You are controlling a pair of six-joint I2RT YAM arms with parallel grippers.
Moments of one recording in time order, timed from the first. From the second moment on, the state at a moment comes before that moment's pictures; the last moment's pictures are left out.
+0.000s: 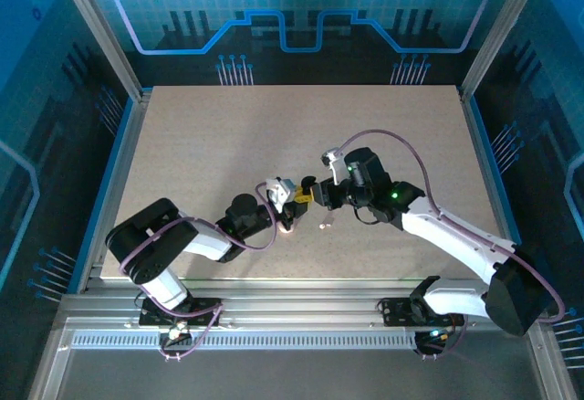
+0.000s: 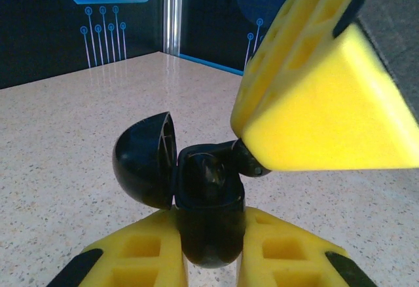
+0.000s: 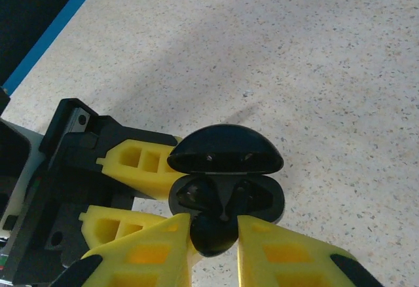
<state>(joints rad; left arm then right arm) -0.73 1.64 0.40 1.19 0.22 -0.09 0.66 1.24 0.88 -0.32 -0.23 0.30</state>
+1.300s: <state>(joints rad) -0.73 1.60 0.40 1.17 0.30 0.00 0.51 1.21 1.01 -0.50 -0.52 0.15</state>
